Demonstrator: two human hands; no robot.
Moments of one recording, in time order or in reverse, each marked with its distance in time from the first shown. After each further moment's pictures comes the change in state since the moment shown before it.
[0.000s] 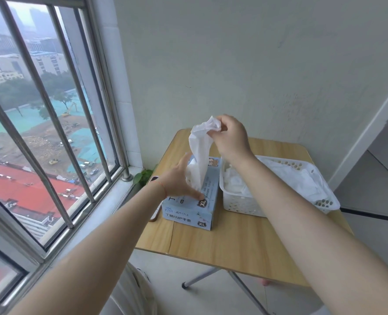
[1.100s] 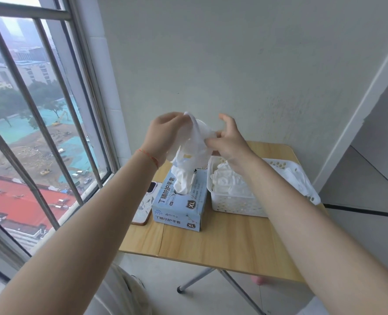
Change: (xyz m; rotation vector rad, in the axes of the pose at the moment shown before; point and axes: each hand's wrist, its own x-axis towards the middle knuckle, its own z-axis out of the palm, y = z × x) left_hand -0.022 0.107 -0.070 -0.812 0.488 0.141; right_hand -0.015 -0.004 -0.041 0.381 -0.205 0.285
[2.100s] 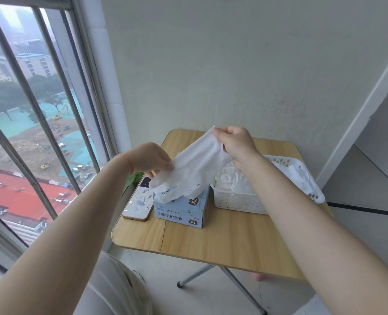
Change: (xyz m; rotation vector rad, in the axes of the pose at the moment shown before) left_hand 0.006 -0.049 -0.064 0.825 -0.503 -0.217; right_hand 0.009 0.015 -0.001 -0.084 0.195 0.055
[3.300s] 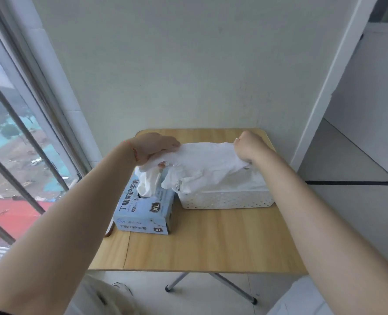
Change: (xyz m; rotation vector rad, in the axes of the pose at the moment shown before) left_hand 0.078 0.088 0.043 -0.391 -0.069 -0.110; right_hand 0.023 0.043 -0.121 -0.801 0.073 0.195
